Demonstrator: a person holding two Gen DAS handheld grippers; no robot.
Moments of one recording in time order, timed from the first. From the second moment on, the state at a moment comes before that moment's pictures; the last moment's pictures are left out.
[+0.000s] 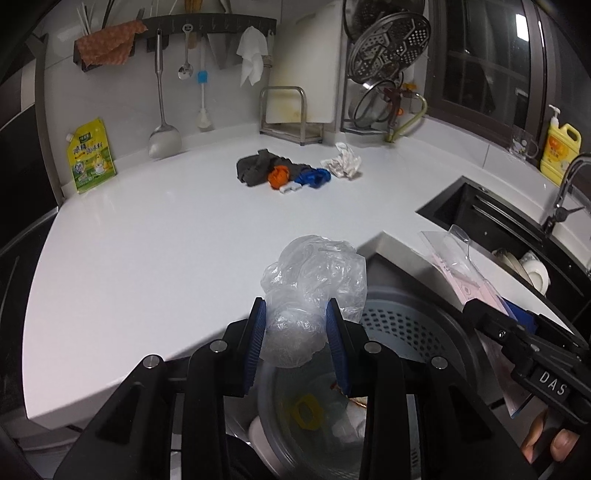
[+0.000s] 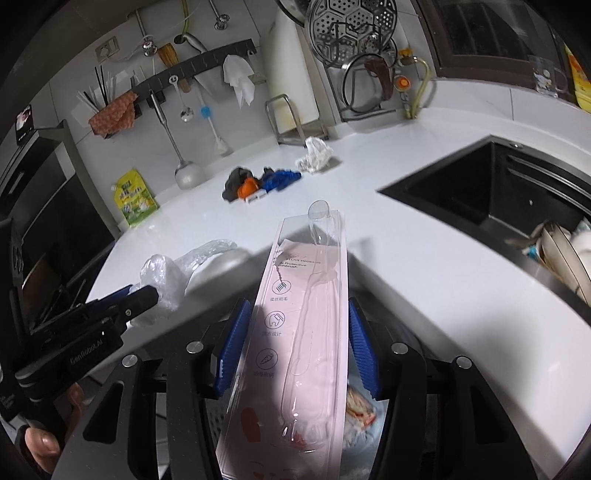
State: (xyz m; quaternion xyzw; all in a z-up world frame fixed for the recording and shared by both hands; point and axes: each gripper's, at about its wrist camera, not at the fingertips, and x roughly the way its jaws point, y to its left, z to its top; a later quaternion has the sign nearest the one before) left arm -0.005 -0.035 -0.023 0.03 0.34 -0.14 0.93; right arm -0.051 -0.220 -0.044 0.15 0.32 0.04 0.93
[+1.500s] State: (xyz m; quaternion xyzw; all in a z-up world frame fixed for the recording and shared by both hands) left arm -0.043 -0.064 -0.096 0.06 0.43 -0.13 0.89; right arm -0.098 -0.225 -0.112 0.15 0.40 0.06 0.90
